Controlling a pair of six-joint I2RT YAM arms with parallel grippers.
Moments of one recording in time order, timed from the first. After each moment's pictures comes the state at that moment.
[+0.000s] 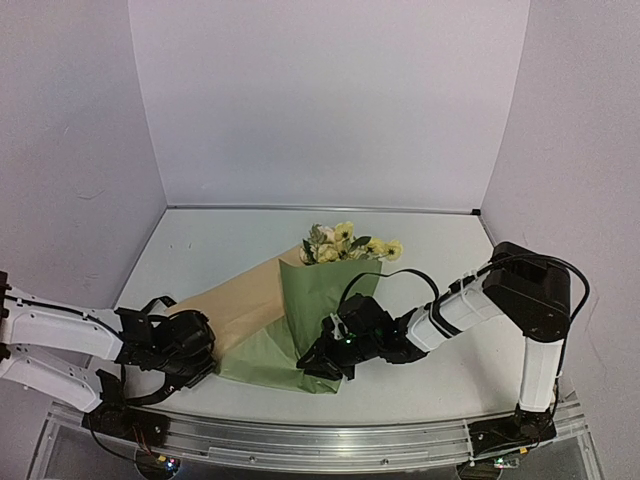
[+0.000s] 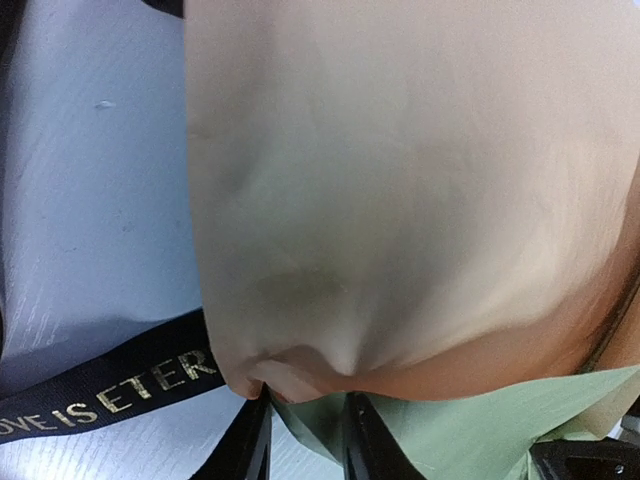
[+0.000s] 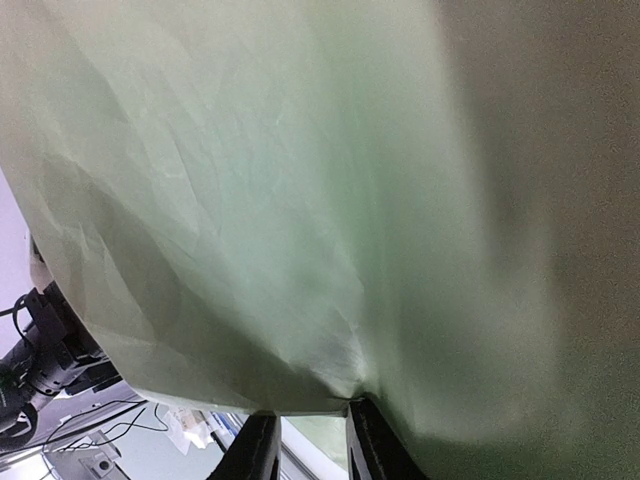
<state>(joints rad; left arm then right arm) -1.02 1.16 0.43 -0.47 -0.21 -1.63 1.03 1.98 0.90 0.37 -0.40 1.33</state>
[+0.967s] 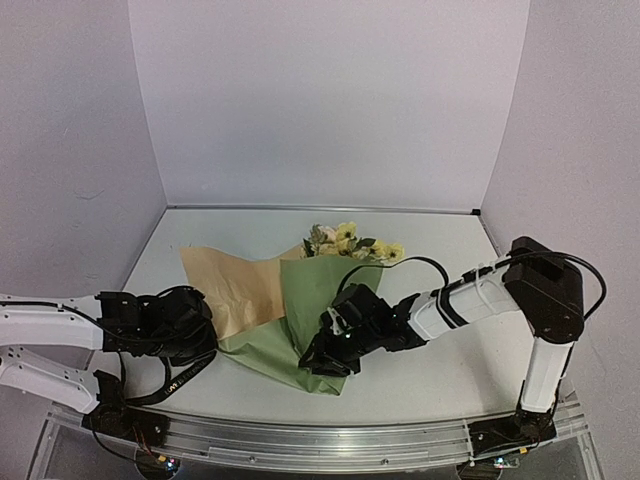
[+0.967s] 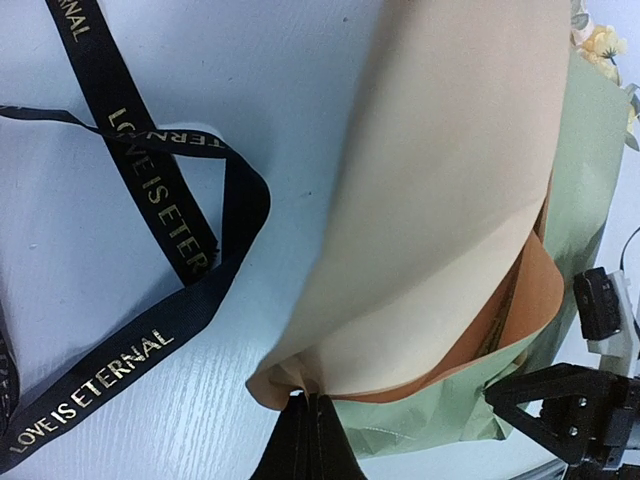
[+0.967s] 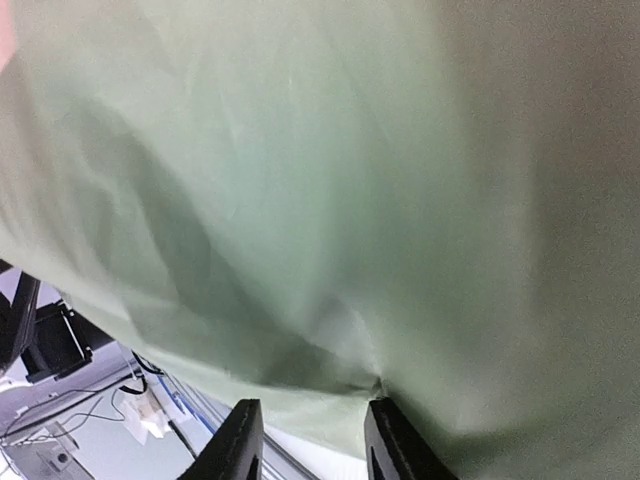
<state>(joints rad) -1.06 1.05 0.58 -0.57 -0.32 -1.33 1.04 1.92 0.99 0.09 -0.40 1.19</state>
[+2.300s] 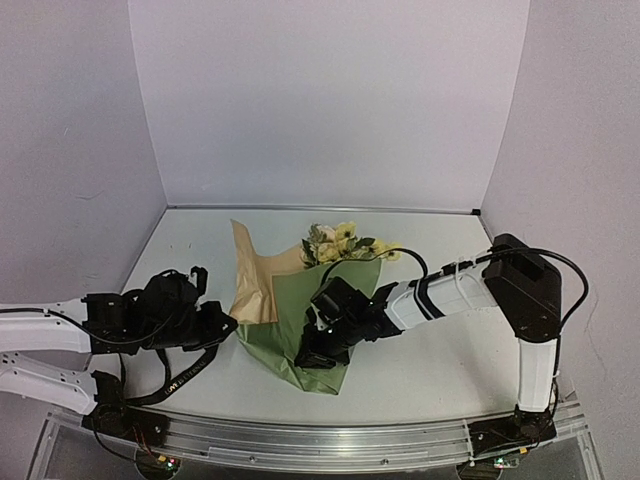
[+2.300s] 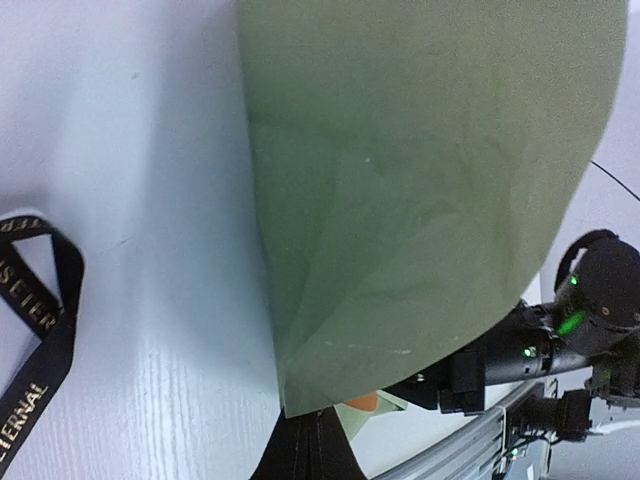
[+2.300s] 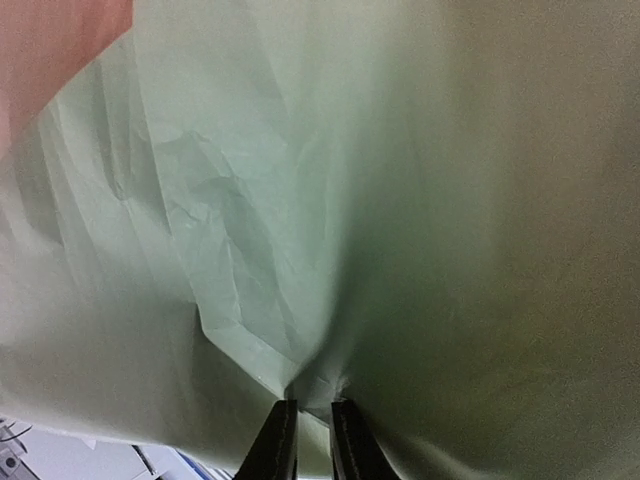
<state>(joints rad) -1.06 0.96 0.57 -0.31 -0.23 -1.10 1.05 2.03 1.20 -0.14 -0.34 1.04</state>
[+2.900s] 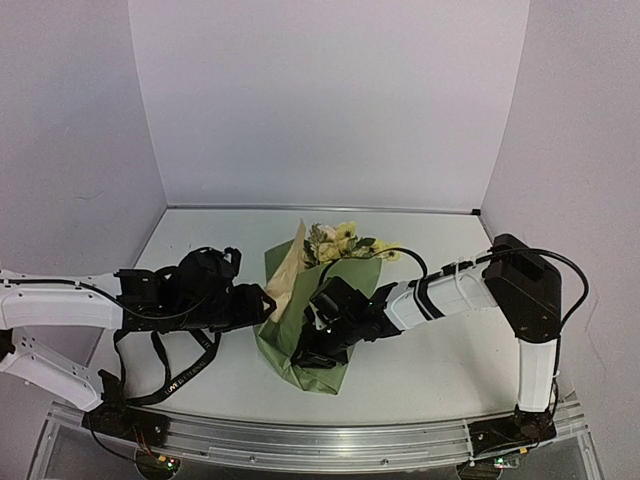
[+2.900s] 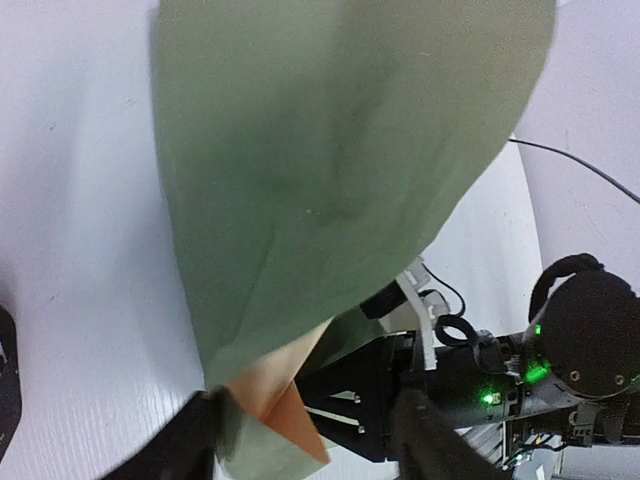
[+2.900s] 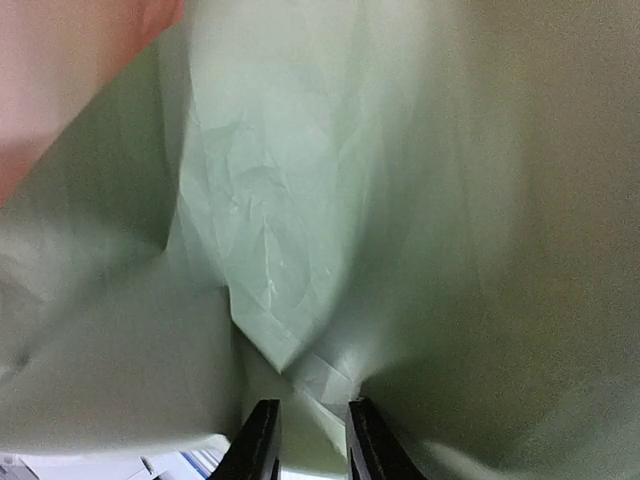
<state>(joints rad) -1.07 1.22 0.79 -0.28 -0.22 -1.02 1.05 2.03 1.21 -0.13 -0.34 1.03</state>
